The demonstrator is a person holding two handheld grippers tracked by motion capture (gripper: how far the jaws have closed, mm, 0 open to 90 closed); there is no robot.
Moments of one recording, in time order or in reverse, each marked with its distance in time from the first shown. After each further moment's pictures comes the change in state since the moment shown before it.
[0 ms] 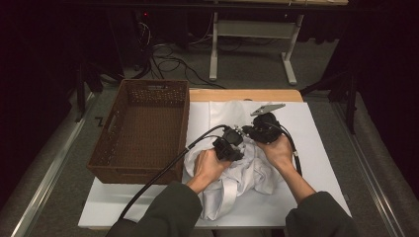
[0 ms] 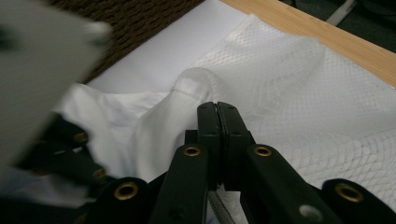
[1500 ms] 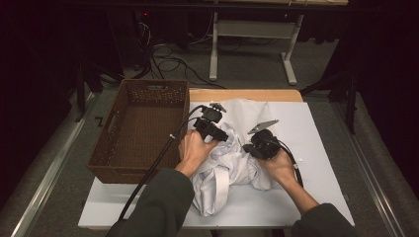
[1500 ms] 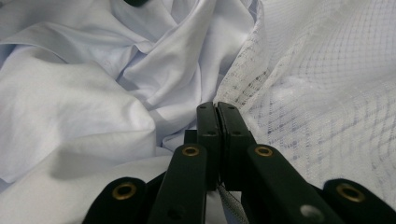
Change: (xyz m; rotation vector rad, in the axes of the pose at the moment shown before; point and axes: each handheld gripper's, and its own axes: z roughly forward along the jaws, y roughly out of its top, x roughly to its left) left arm 0.054 0.016 -0.031 0.077 0.232 -0.176; right arm 0.011 -0.039 0.016 0.151 0.024 -0.042
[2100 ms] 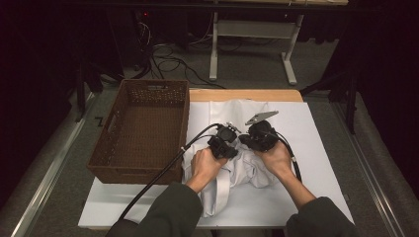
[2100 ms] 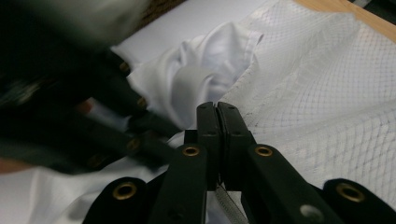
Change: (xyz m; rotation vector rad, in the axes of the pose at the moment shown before) left arm -0.042 -0.025 0.023 -0.084 -0.167 0.107; right arm 0.008 0.026 -0.014 -0.080 -0.011 -0.027
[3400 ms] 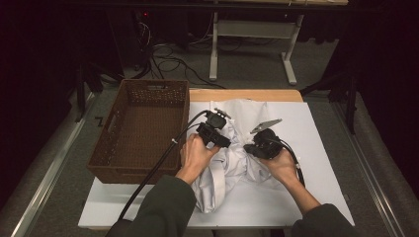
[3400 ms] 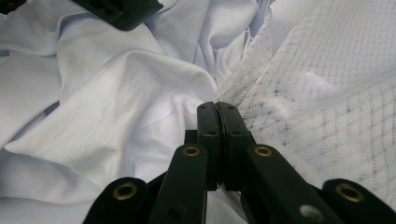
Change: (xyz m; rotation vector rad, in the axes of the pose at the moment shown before) left arm 0.023 0.010 -0.034 0.066 0.247 -0.021; right arm -0.011 -0.028 0.007 0.065 0.043 0.028
